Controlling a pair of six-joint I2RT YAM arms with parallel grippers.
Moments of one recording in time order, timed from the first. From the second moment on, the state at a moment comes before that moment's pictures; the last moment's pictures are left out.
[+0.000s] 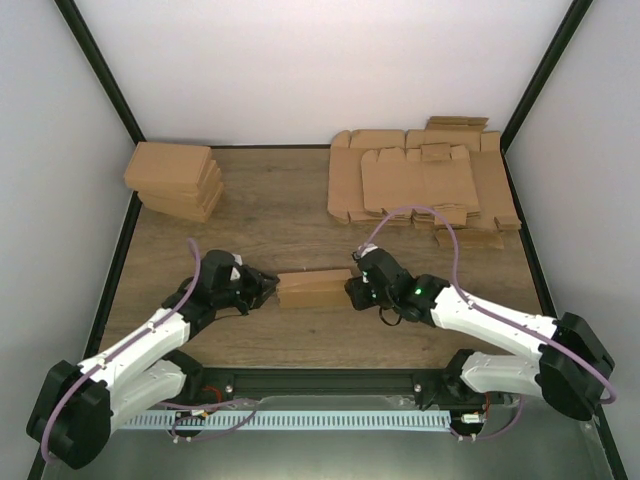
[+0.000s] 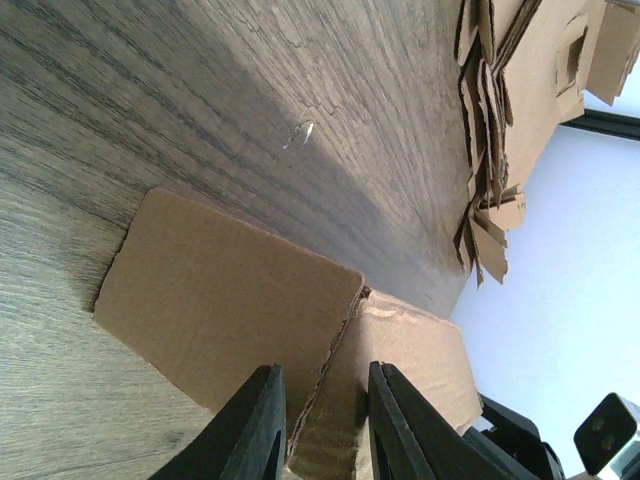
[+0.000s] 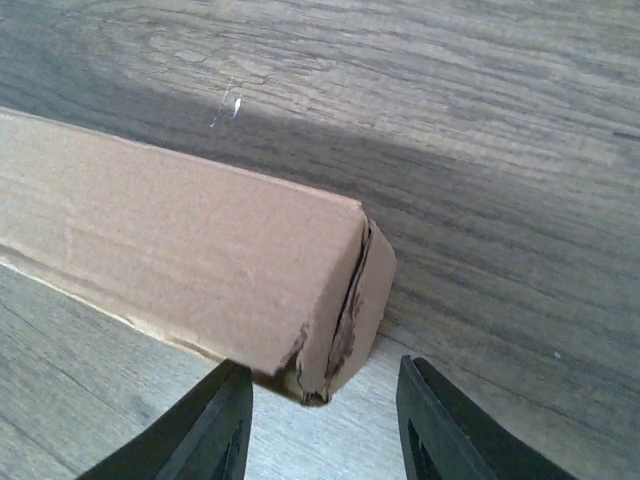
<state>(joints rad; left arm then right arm) -0.50 0.95 0.39 -0.11 0.36 -1.44 0.88 1.16 0.67 -0.37 0.10 0.51</state>
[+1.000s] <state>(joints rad) -0.50 0.95 0.40 -0.15 0.35 -1.42 0.59 1.11 0.84 -0.52 -0.26 0.58</state>
